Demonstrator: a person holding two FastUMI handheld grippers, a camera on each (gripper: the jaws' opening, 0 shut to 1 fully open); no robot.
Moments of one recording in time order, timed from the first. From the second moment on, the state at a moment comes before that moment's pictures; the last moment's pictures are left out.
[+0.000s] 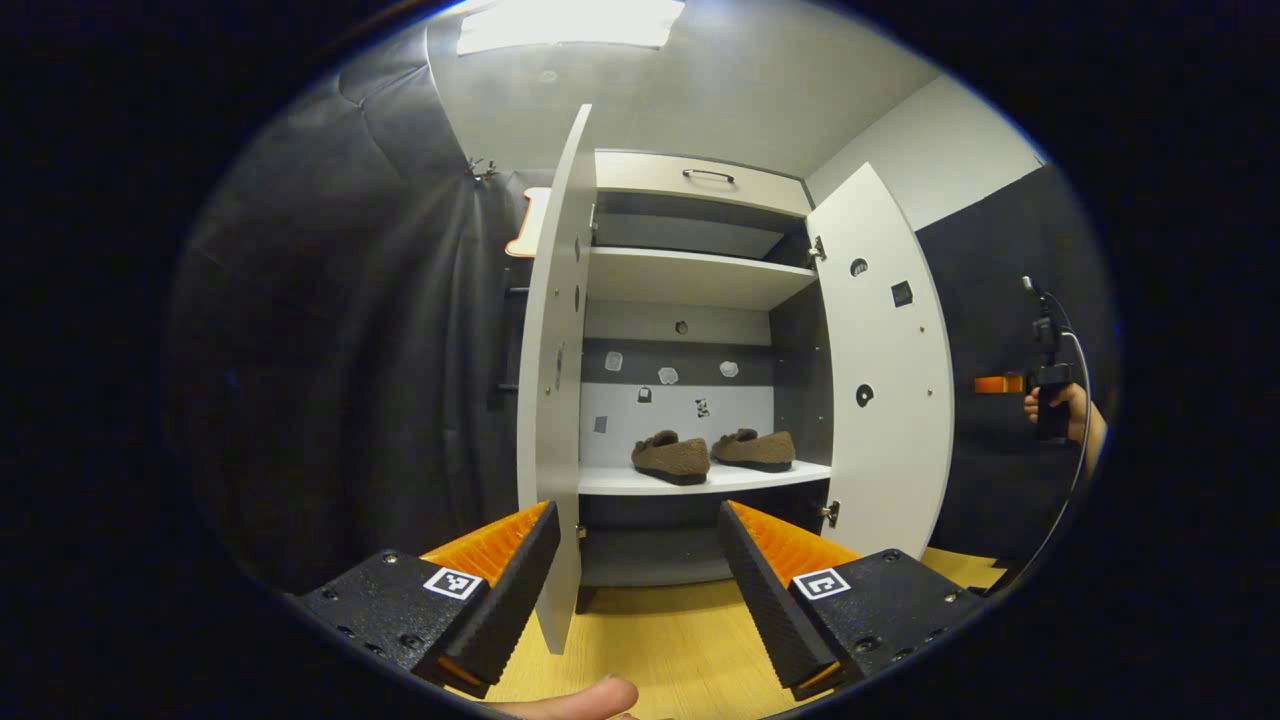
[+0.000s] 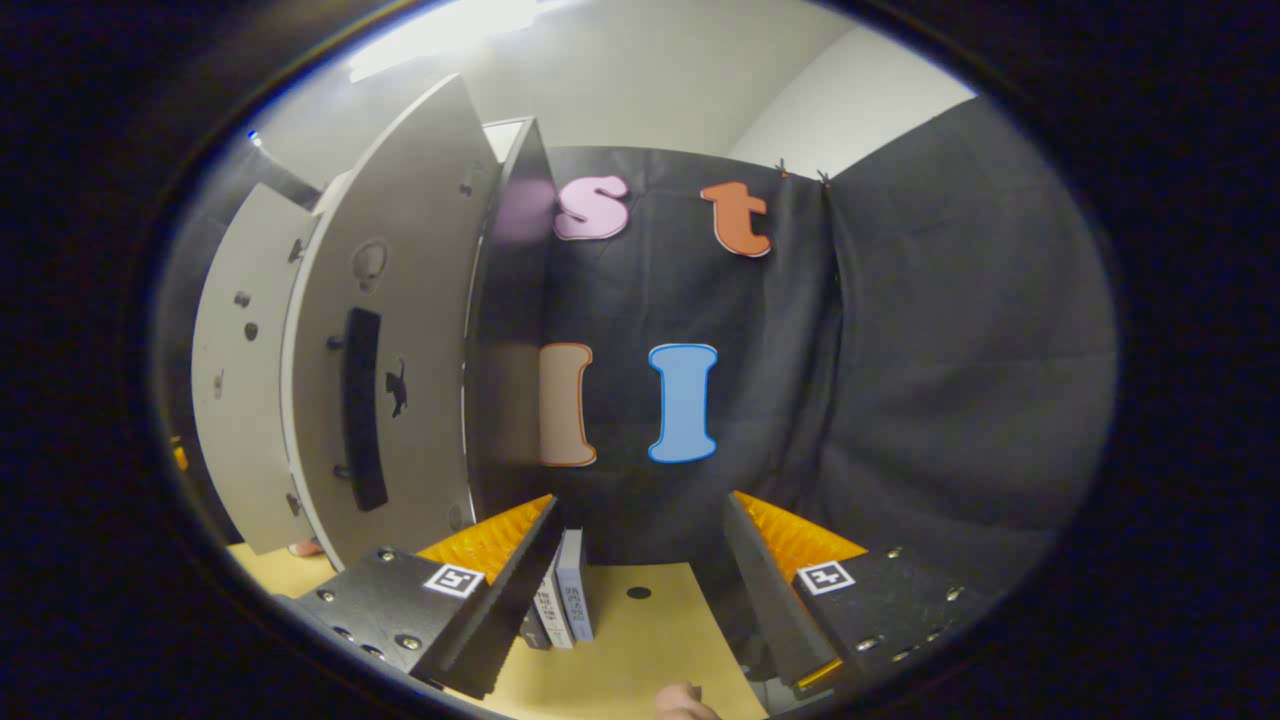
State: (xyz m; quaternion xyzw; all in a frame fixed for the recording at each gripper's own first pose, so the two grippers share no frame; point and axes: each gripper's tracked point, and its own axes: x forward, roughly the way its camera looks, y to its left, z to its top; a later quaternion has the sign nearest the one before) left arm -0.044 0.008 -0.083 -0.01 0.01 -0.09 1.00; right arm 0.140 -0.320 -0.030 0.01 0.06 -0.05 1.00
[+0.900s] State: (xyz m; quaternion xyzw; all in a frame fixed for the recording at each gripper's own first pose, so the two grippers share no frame) left arm -0.054 0.009 -0.093 -0.01 0.02 -0.11 0.99; right arm 0.166 -0.162 -0.012 -0.03 0.05 0.04 1.00
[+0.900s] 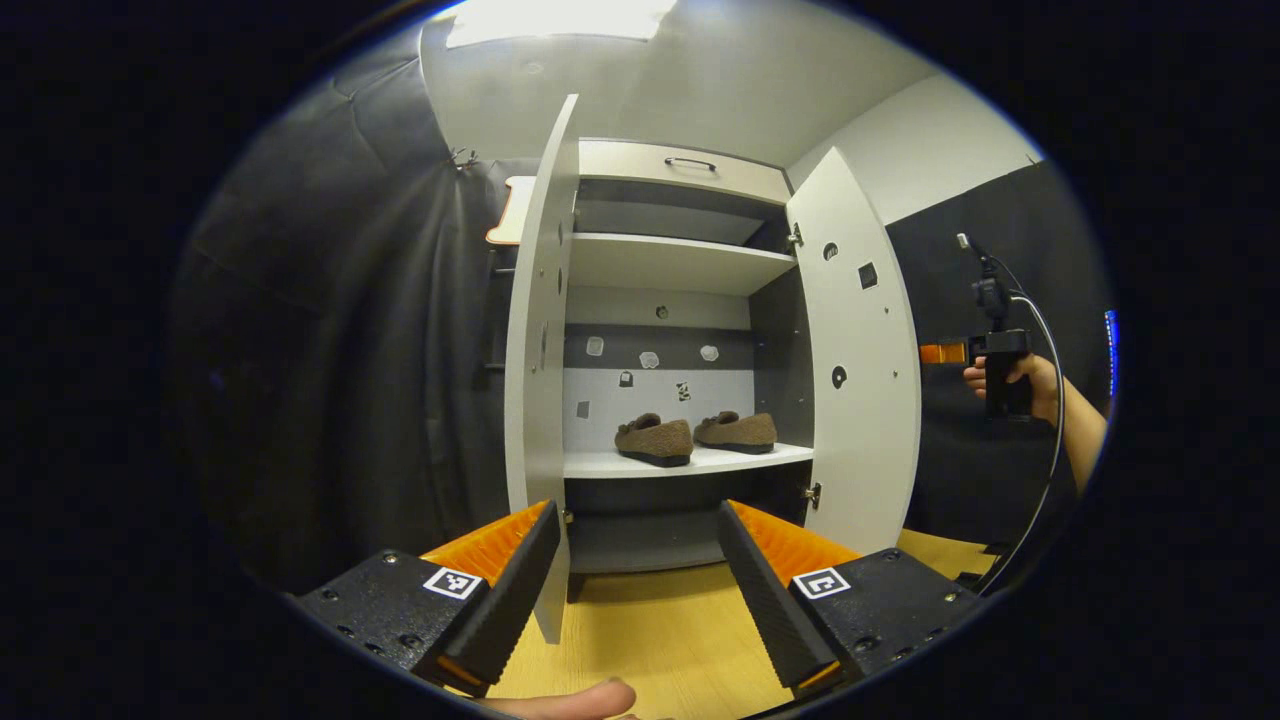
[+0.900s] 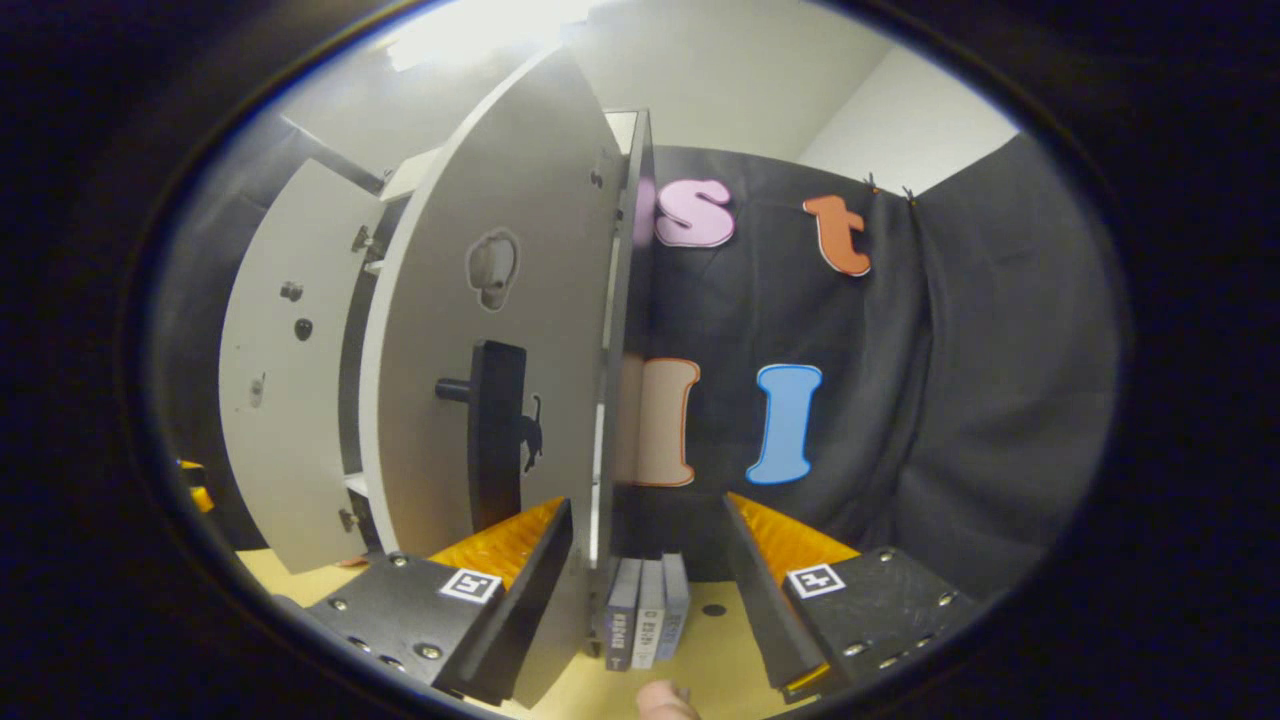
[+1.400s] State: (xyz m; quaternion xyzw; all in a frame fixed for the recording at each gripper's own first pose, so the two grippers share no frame) left arm -0.051 0.020 -0.099 -0.01 0.03 -0.10 0.99; right arm 0.165 -0.125 -0.013 -0.01 0.04 0.05 1.00
